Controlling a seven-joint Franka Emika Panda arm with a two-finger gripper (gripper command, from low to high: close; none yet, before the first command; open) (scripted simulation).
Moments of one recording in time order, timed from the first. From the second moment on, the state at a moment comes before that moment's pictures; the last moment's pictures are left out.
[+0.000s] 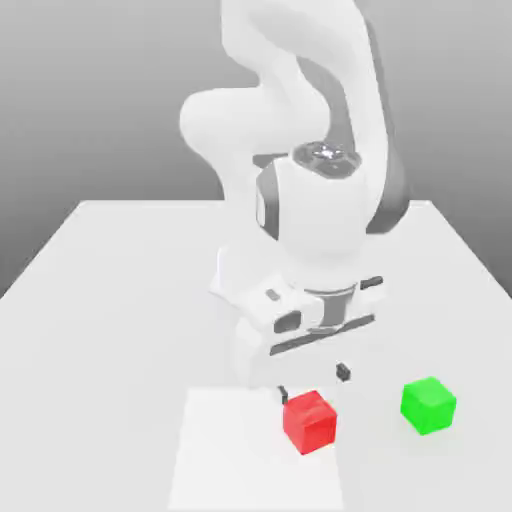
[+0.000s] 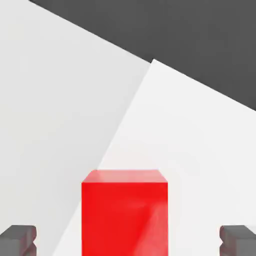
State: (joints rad) arm 0.17 0.17 0.01 -2.72 -0.01 2.88 0.48
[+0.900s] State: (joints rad) arm 0.43 -0.02 0.15 -2.67 0.01 2.65 0.53
